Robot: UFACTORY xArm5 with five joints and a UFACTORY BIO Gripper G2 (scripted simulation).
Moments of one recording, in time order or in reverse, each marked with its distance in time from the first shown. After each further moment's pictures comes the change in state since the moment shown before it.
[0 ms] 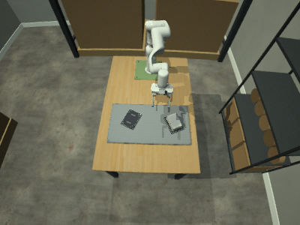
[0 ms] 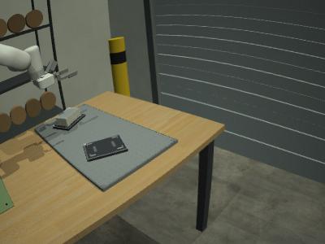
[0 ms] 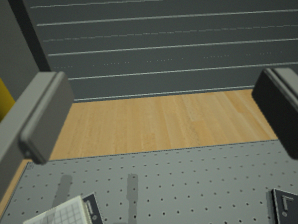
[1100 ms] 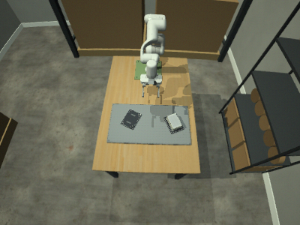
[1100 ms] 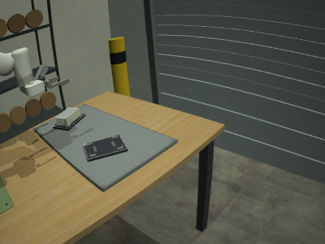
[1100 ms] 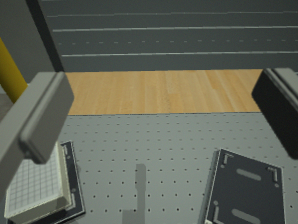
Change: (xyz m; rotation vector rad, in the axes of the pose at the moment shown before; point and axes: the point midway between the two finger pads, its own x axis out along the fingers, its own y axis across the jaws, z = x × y) arm -0.078 -0.080 0.008 -0.018 0.078 0.076
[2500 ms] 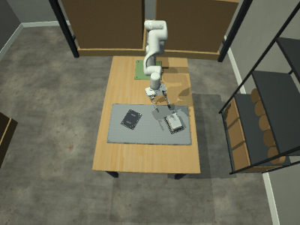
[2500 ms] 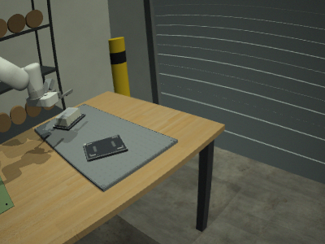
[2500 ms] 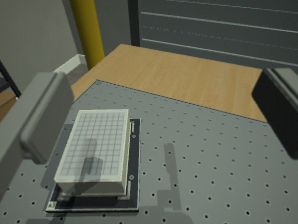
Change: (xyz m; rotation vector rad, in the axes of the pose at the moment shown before) arm 0.034 0.090 -0.079 0.000 0.000 0.409
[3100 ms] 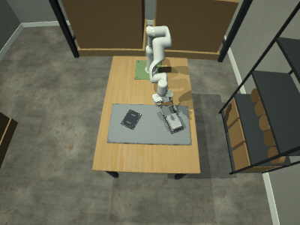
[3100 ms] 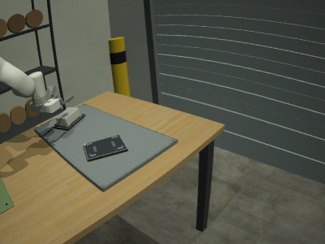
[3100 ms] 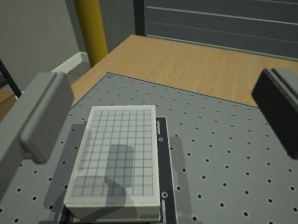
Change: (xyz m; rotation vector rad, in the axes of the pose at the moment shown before) arm 0.045 0.043 -0.049 0.000 0.000 0.000
